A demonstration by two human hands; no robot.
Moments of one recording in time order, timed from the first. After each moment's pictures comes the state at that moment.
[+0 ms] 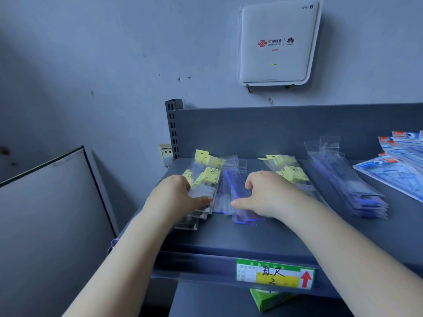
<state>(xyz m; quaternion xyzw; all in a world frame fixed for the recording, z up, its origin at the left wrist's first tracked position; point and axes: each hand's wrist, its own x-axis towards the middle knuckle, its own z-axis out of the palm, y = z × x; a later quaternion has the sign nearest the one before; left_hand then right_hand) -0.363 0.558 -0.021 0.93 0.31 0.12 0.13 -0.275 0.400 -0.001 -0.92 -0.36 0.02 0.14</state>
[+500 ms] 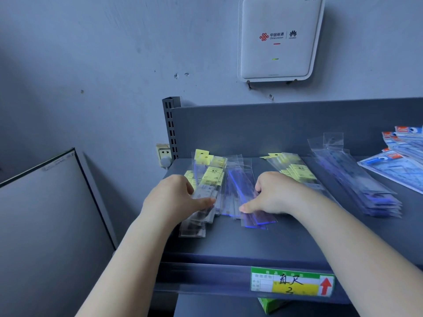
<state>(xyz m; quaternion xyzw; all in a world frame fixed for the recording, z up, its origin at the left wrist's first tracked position) -0.359 0.576 -0.024 0.93 0.29 0.14 0.18 -0.273 0.411 0.007 -0.95 -0.29 0.09 0.11</state>
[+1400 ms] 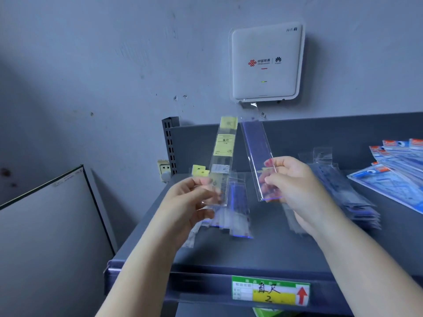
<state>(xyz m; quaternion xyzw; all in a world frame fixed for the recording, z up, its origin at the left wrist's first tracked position) -0.371 0.519 0.000 0.62 0.10 0.22 0.74 -0.268 0.368 0.011 -0.67 -0.25 0.08 0.70</state>
